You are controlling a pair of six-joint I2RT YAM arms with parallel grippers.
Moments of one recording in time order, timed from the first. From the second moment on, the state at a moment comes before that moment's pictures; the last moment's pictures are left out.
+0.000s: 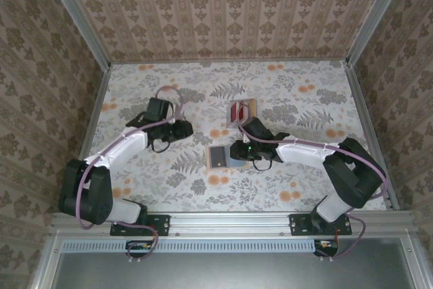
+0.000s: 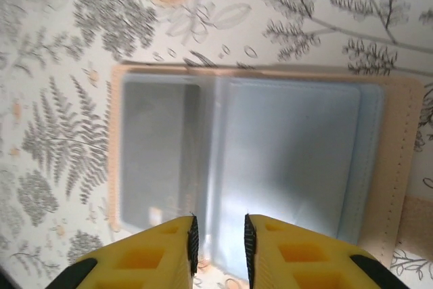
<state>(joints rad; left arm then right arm) -0.36 1.38 0.89 -0.46 0.35 -0.51 0.67 1.56 0.81 -0.19 -0.21 0.71</state>
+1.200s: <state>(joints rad) -0.34 1.82 1.55 -0.50 0.56 -0.59 0.24 1.70 1.57 -0.66 -0.18 0.57</state>
